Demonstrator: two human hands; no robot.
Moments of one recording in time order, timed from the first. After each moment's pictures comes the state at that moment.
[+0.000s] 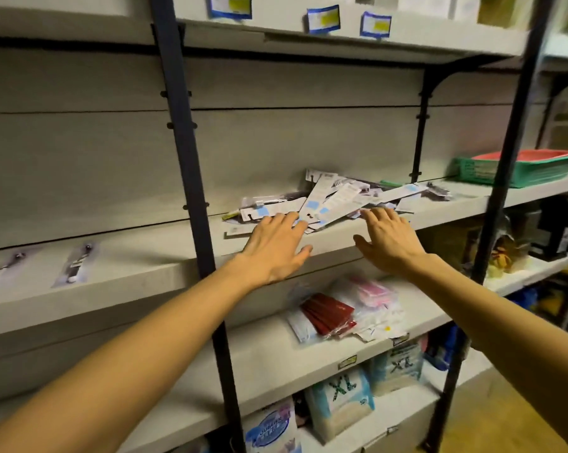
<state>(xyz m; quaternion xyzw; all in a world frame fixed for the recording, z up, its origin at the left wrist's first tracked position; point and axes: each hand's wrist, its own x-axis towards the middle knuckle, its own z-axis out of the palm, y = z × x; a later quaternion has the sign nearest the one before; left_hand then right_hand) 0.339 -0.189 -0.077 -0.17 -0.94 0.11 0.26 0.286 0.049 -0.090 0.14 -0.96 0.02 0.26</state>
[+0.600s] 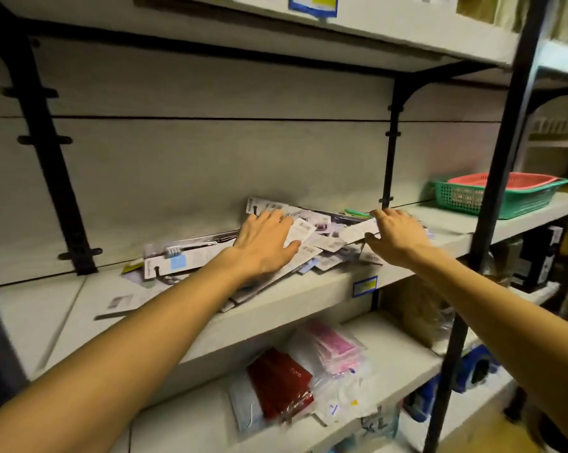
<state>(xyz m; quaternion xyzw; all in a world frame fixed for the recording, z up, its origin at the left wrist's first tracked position) 0.089 -0.089 -0.039 -0.16 -0.95 0.08 0.24 0.046 0.180 -0.049 0.07 -0.97 0.01 0.24</state>
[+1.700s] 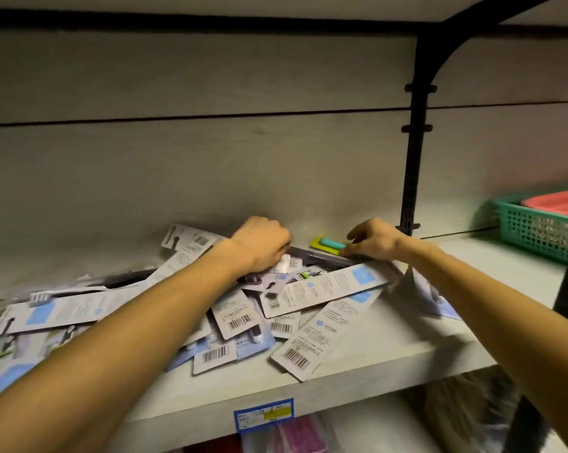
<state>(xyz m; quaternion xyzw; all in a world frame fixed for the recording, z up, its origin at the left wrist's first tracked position) -0.155 0.036 -0.027 -0.11 -0.94 0.27 0.18 -0.270 0.272 -0.049 0.24 -0.94 0.25 0.02</state>
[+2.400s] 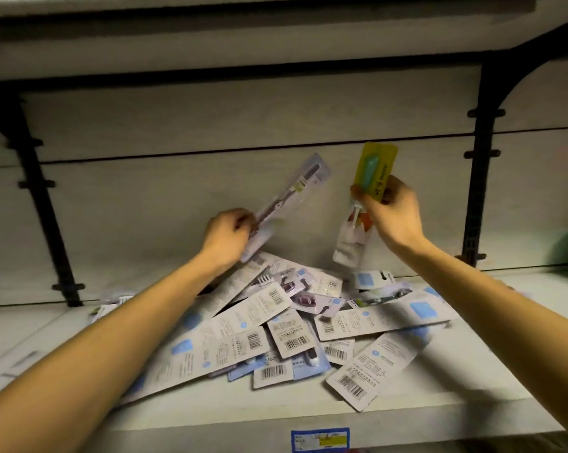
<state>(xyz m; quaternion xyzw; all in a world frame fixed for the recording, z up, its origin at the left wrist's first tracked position) -0.071 -0.062 0.012 0.09 -0.88 -0.27 0.39 -0.206 0.192 0.020 0.32 -0.66 0.64 0.23</state>
